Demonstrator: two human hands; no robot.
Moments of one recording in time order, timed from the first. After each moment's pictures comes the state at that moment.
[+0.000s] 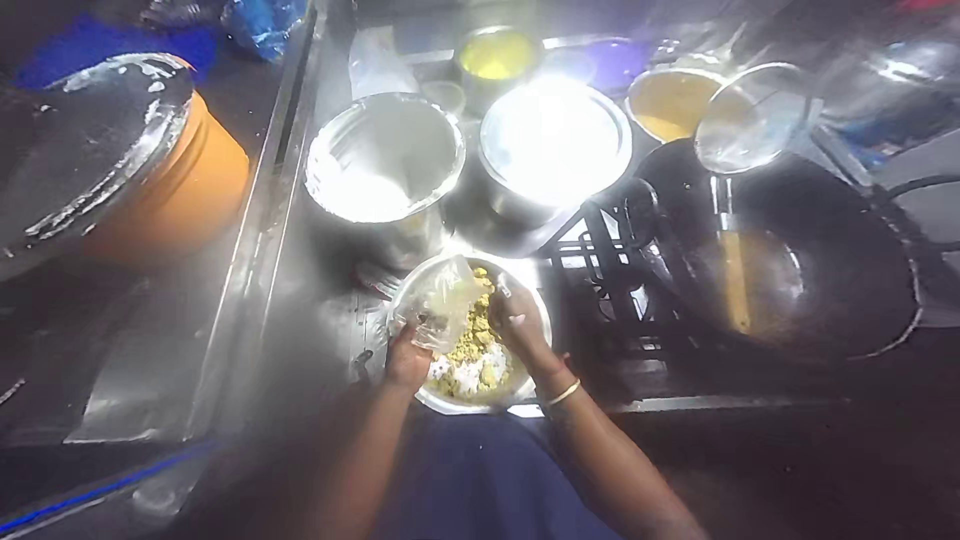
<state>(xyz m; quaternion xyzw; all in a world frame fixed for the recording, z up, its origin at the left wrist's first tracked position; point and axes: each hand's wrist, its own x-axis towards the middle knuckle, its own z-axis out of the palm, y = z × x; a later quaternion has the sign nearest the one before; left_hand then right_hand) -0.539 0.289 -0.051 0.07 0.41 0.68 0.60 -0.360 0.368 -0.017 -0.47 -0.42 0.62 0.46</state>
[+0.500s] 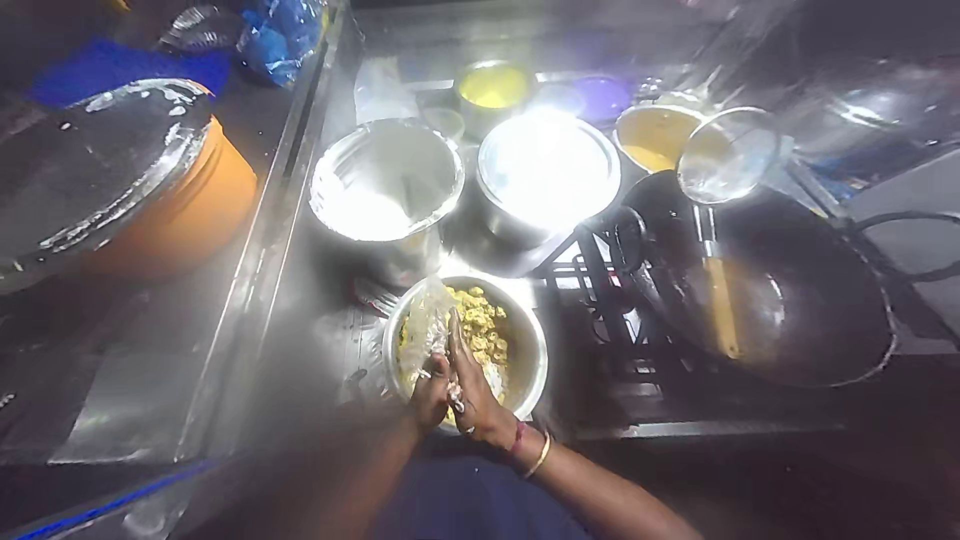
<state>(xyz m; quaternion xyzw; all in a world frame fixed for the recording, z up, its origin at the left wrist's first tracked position) -0.513 0.260 -0.011 0.29 0.47 0.56 0.62 -0.405 0.292 -0.044 -0.33 -0.74 0.39 0.43</state>
